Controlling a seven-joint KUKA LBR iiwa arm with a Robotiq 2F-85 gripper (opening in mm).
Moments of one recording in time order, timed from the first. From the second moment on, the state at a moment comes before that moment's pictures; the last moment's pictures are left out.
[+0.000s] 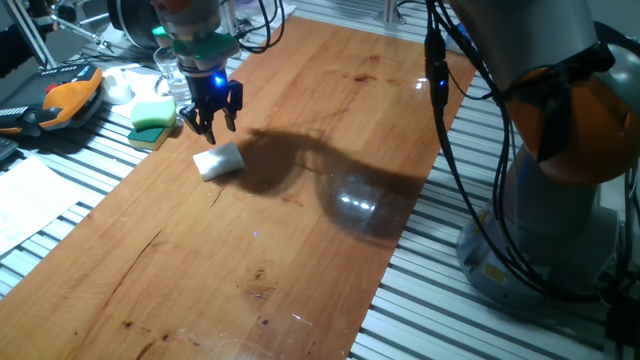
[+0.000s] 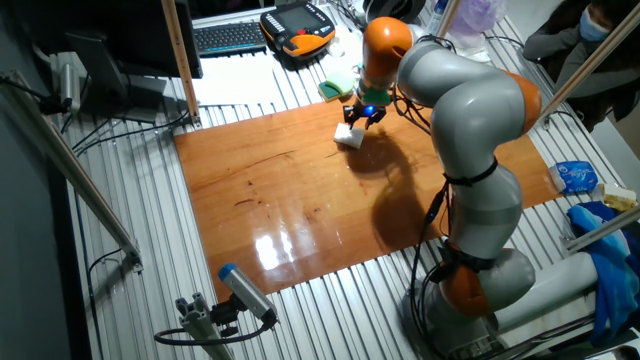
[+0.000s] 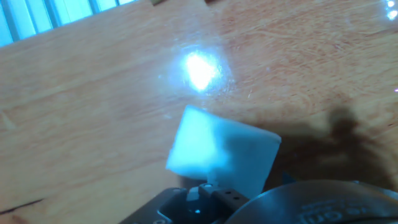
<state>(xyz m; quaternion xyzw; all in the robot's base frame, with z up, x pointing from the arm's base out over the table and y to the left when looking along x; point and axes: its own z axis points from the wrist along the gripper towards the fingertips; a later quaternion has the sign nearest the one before) 0.618 0.026 0.102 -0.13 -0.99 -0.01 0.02</state>
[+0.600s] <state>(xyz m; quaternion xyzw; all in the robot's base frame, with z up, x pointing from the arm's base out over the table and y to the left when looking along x) 0.624 0.030 0.092 -0.15 -0.99 -0.03 0.04</state>
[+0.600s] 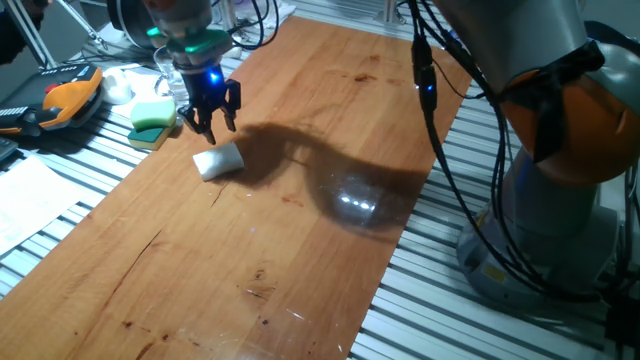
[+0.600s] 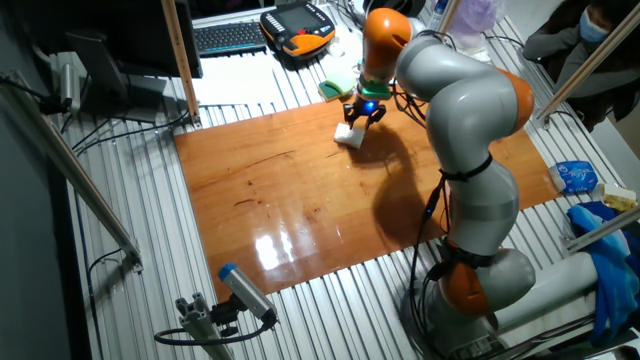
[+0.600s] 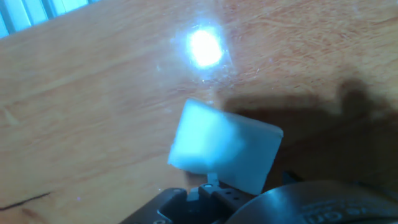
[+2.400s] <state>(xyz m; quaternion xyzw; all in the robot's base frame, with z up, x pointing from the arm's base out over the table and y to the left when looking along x) 0.640 0.040 0.025 -0.14 -0.99 -0.05 -0.02</state>
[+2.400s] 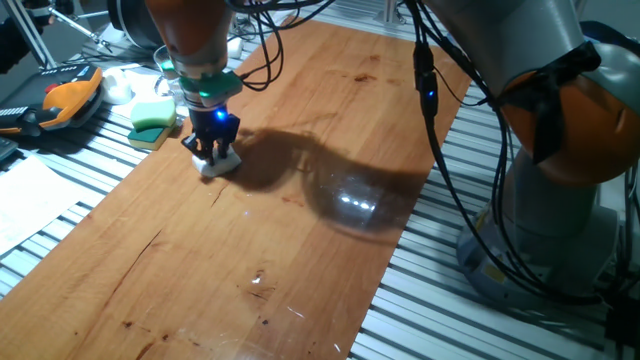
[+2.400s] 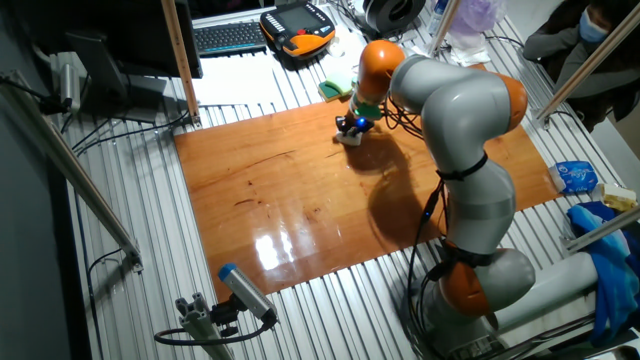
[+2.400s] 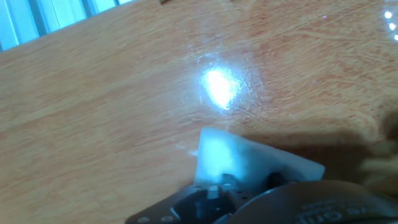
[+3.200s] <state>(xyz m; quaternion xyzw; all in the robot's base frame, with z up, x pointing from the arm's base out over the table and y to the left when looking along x) 0.606 0.067 0.018 -0.18 -0.98 -0.05 -0.03</state>
